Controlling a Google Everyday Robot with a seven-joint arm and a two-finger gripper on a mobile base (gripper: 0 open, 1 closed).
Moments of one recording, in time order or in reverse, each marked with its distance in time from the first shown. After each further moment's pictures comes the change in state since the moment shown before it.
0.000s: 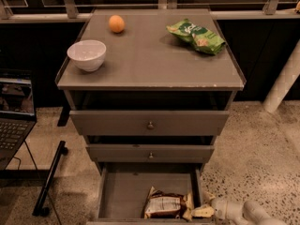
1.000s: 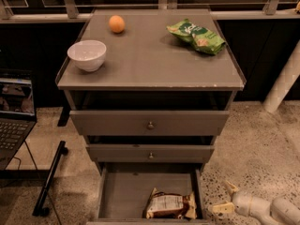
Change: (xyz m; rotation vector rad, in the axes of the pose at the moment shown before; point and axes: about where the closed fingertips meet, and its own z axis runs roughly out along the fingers) arm -0.097 0.051 -0.103 0.155 -0.005 -0.211
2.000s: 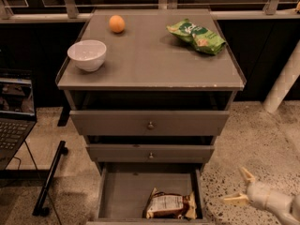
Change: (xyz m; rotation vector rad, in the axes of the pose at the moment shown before) arm -0.102 0.017 -0.067 0.146 -0.037 -0.235
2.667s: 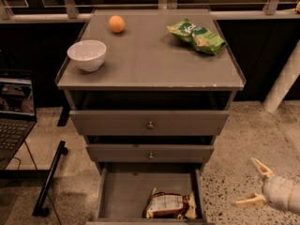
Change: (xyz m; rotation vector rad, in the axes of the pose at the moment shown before) arm -0.119 0.057 -0.066 -0.009 0.110 -0.142
